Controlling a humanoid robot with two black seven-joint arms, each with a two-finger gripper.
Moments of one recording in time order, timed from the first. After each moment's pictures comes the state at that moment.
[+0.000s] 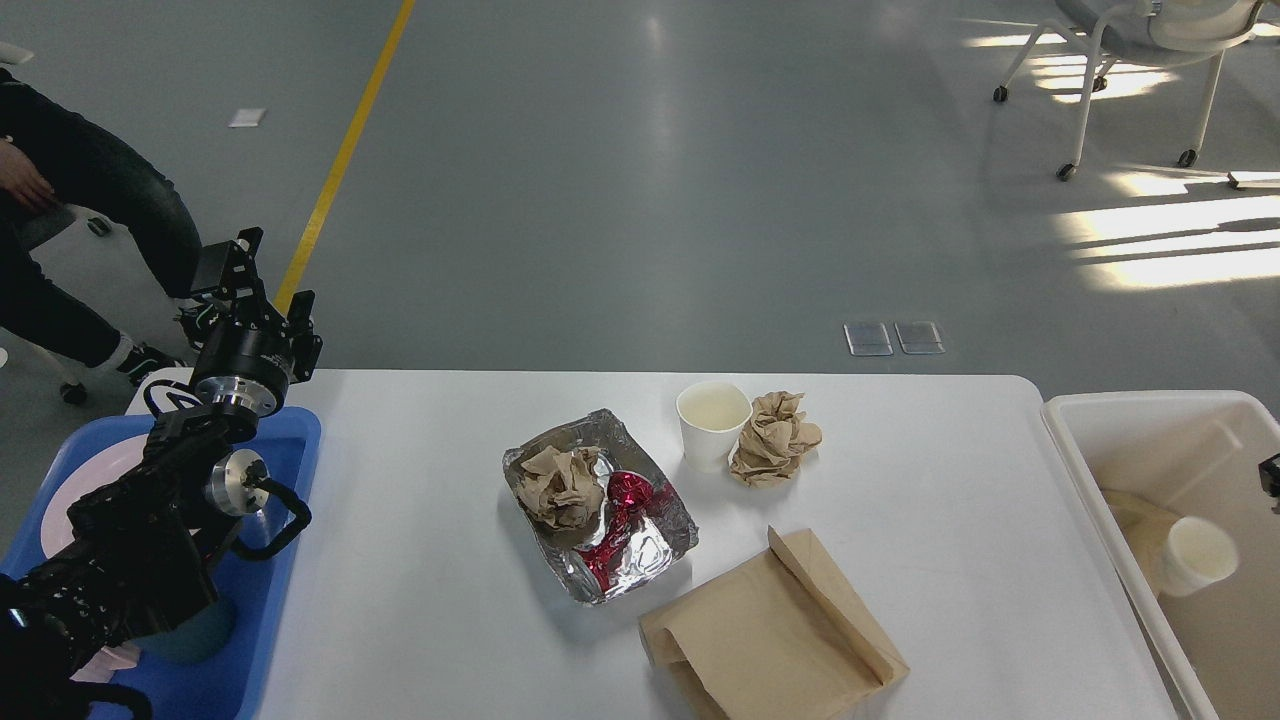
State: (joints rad) left arm -0.76 0.26 -0.58 -0.38 0.09 -0.12 -0.60; right arm 0.98 -0.70 -0.83 0.52 0.14 0.11 -0.18
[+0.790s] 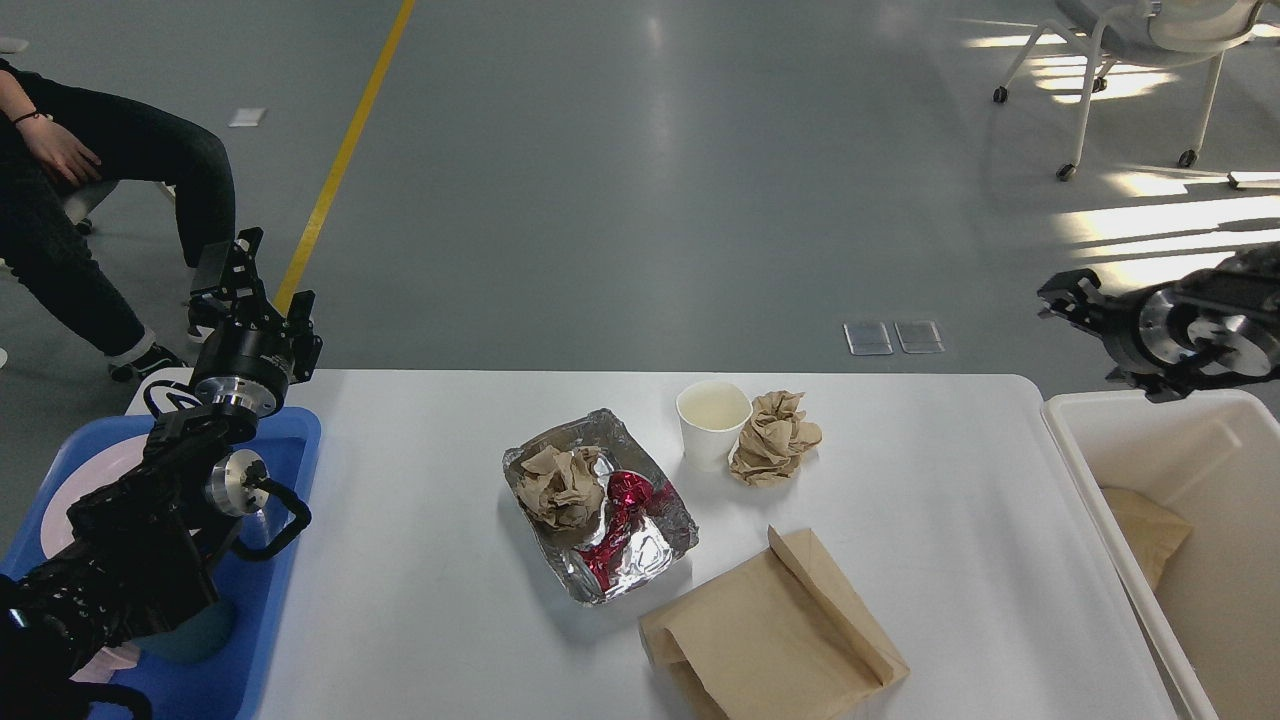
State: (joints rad) left arm -0.76 0.26 -0.58 -0.38 0.09 -0.12 -0.60; right arm 1.50 -0.54 -0.95 0.82 0.15 0.19 -0.19
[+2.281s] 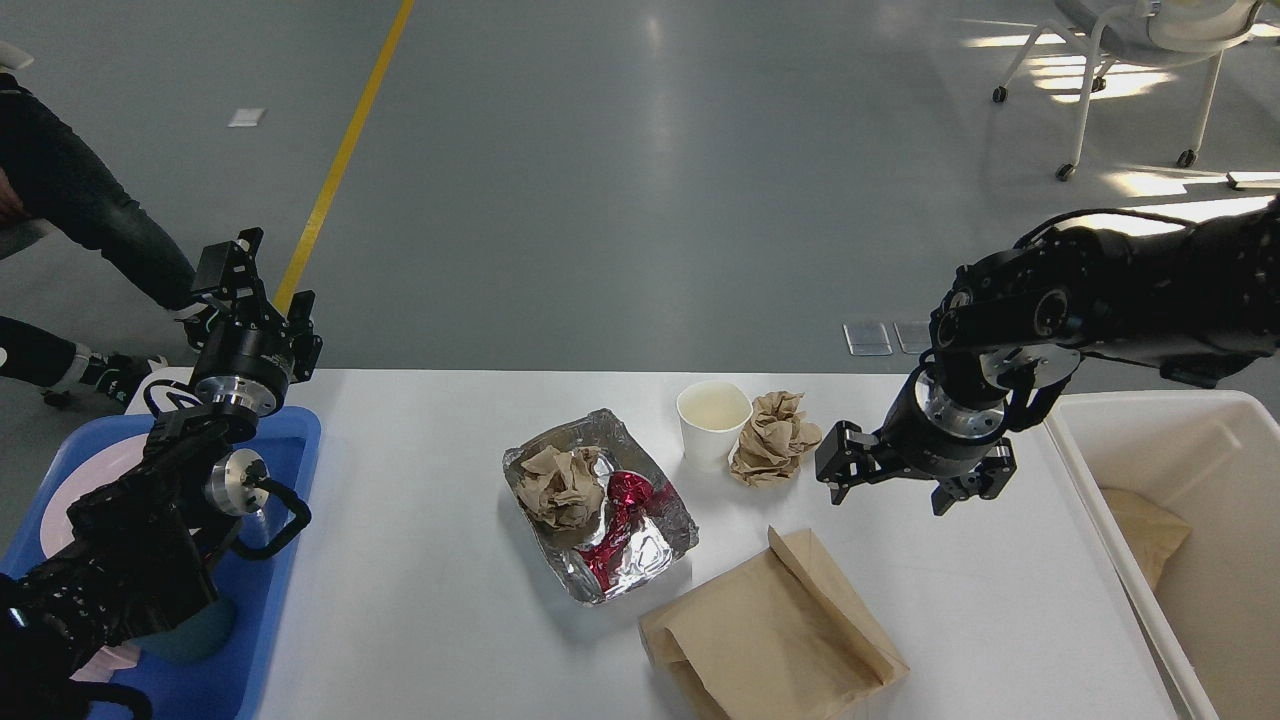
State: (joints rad) left arm -0.76 0.26 -0.58 -0.38 0.09 -0.12 -0.60; right arm 1.76 -0.12 -1.16 1.26 -0.02 0.50 -0.19
